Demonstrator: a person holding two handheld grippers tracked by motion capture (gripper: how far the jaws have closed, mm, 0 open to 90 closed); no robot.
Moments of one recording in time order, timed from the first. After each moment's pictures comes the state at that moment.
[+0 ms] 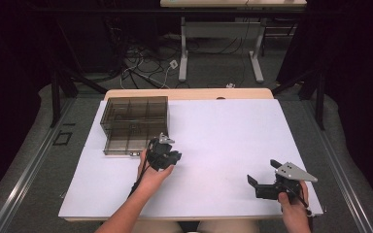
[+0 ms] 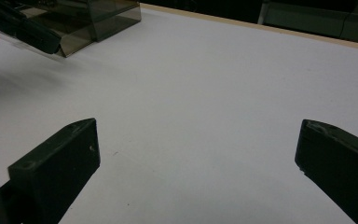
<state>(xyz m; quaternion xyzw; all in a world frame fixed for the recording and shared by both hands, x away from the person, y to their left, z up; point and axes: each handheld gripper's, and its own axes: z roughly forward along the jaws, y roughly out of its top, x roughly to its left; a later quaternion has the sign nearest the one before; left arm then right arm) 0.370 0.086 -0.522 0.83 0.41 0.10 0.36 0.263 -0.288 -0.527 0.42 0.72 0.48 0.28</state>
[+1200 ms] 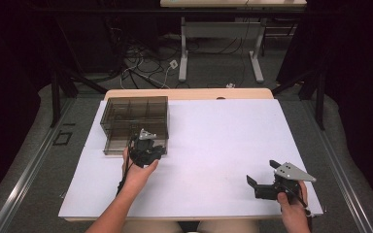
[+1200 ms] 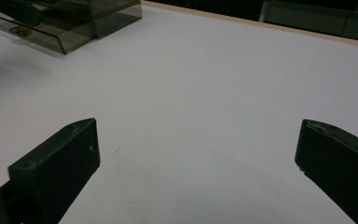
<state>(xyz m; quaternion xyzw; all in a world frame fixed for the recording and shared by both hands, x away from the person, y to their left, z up) 0.372 0.131 -0.512 0.79 0.46 0.12 0.38 0.263 -0.287 -0.528 0.42 0.72 0.47 0.27</state>
